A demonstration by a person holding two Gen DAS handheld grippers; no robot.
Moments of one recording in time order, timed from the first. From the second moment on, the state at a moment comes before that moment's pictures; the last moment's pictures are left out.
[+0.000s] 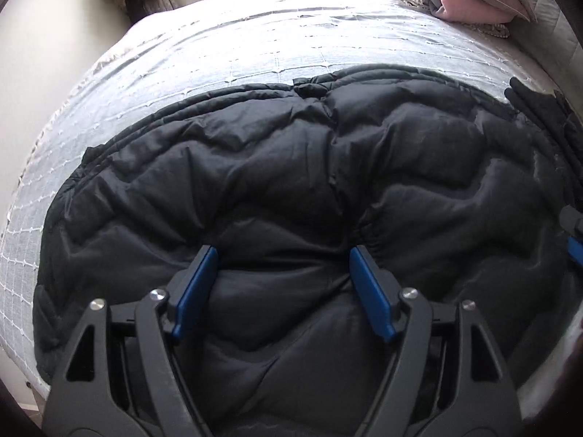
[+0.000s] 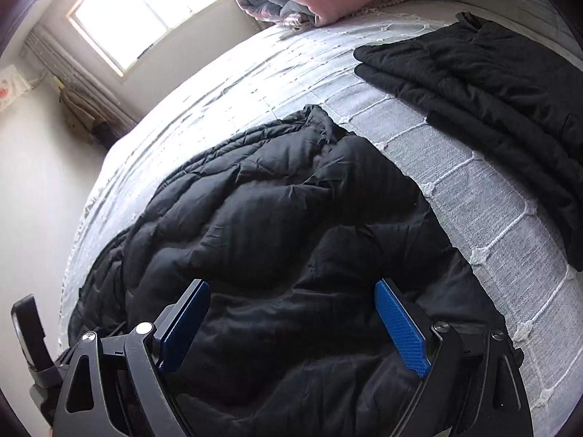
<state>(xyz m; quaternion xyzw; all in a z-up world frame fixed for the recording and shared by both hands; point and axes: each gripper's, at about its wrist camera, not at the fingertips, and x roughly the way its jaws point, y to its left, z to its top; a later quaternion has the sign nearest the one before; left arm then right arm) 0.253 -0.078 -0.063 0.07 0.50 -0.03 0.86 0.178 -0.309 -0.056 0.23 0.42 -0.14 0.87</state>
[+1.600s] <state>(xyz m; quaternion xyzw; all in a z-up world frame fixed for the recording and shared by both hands) 0.233 -0.069 -0.025 0.00 0.49 -0.07 0.87 0.177 -0.309 -0.061 0.24 0.43 -0.14 0.86</state>
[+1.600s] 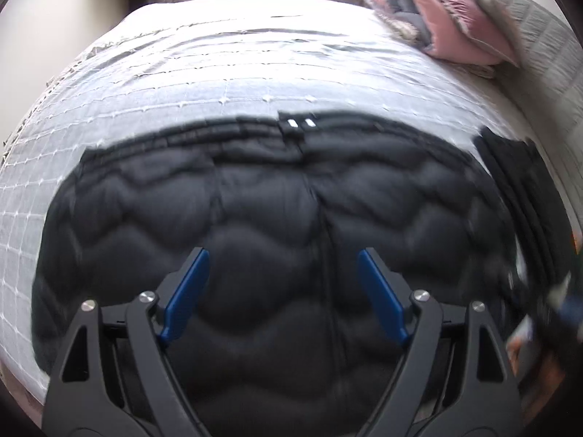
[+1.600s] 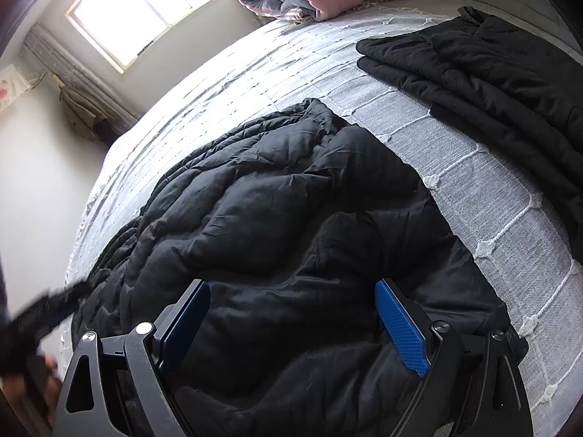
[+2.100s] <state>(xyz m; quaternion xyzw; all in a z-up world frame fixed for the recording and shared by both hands) 0.219 -0.081 -0.085 0.06 0.48 -0.04 0.87 0.156 -0.317 -0.052 0.25 0.41 -0.13 0.87</state>
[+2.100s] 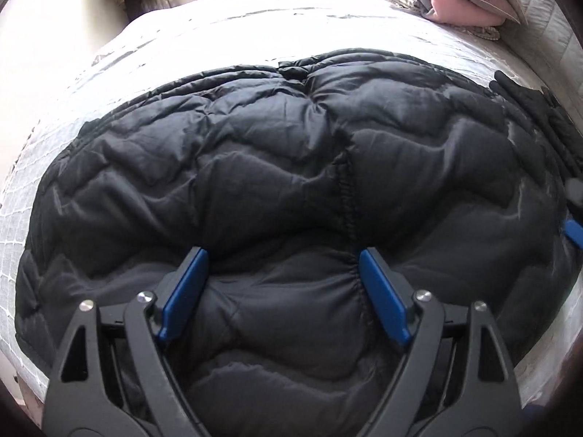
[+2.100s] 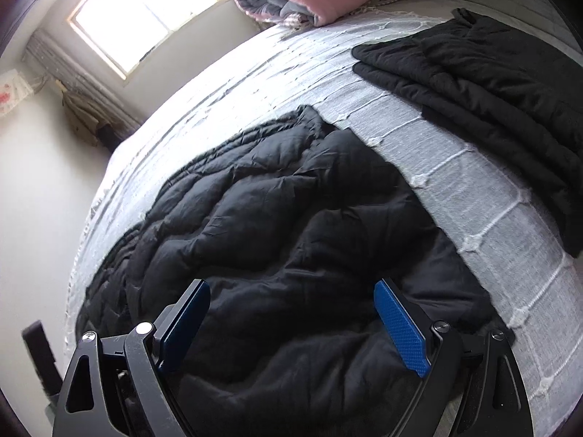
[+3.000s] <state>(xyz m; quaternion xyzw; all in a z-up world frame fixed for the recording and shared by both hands) 0.217 -0.081 -0.084 0.05 0.49 -0.06 0.87 0.109 -0.364 -0.105 0.53 0.34 -0.14 0.77</state>
